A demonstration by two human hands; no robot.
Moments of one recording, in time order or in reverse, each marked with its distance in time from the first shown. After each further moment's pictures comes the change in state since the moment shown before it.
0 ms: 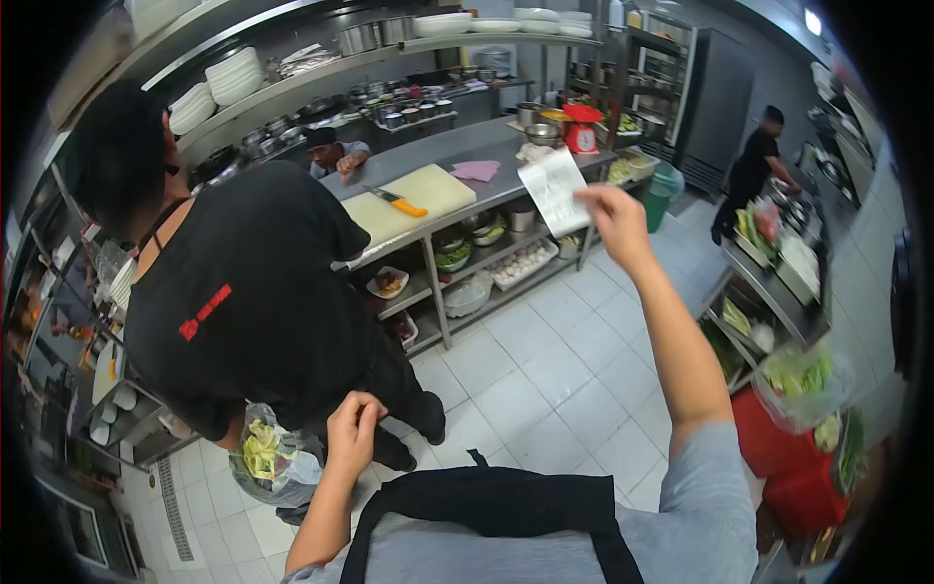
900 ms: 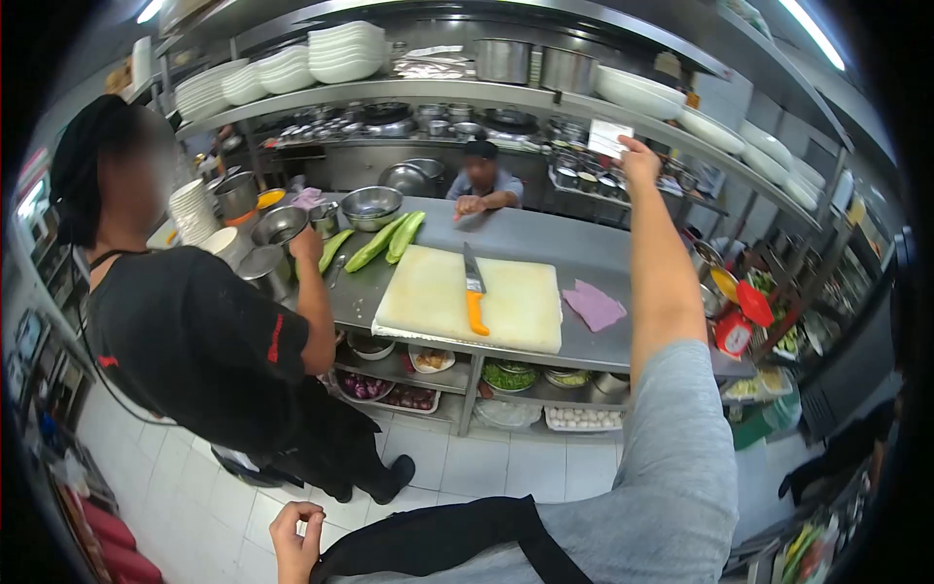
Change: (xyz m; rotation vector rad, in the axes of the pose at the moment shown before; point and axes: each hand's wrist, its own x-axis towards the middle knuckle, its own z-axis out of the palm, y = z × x) left_hand 0.151 0.021 0.196 0.473 0.758 -0.400; right_hand 0.506 0.303 0.452 0.880 -0.068 0.398
